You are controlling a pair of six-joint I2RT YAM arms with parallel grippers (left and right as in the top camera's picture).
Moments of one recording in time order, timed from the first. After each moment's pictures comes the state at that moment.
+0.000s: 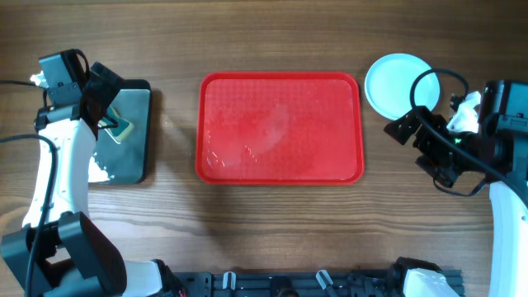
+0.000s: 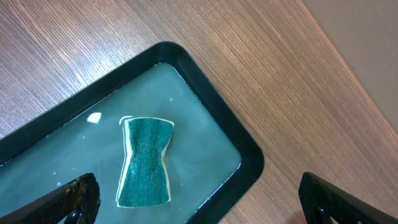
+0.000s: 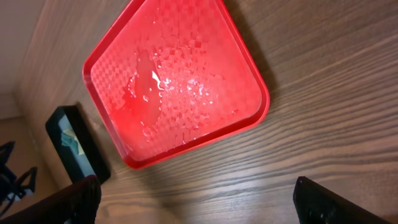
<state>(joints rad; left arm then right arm) 0.29 1.59 1.18 -0.47 -0.11 -0.63 -0.19 1.19 1.30 -1.32 -0.44 0.48</state>
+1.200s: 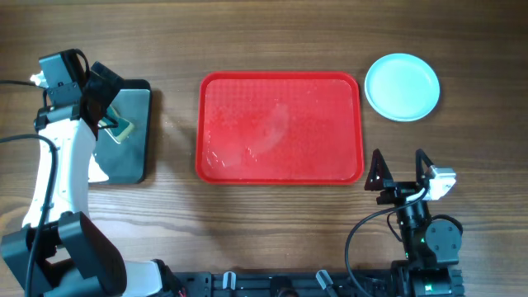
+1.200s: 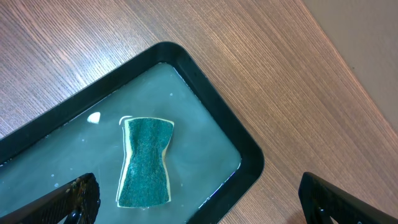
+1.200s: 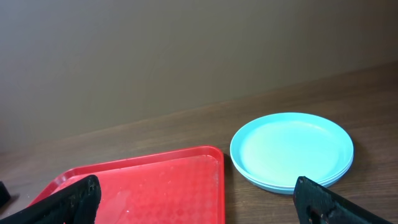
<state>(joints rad) 0.29 1.59 1.18 -0.47 -0.11 -0.63 0.05 0.02 0.01 0.00 -0.04 0.28</state>
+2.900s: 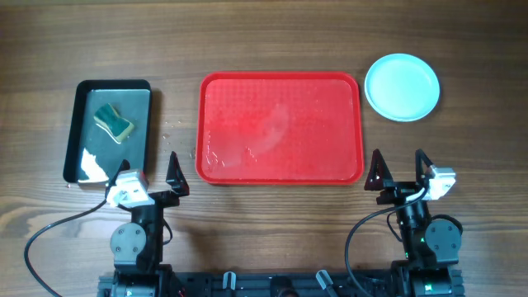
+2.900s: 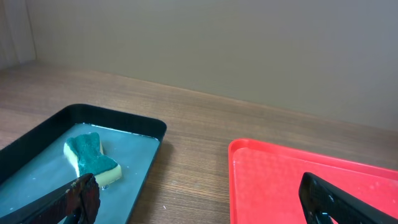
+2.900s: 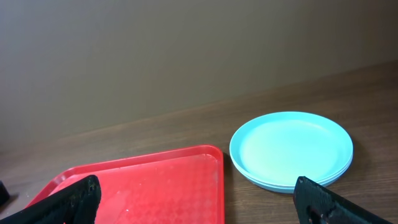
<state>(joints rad) -0.04 0.01 0.01 -0.06 -0.12 -0.20 0.05 0.02 0.01 0.00 -0.04 0.28</state>
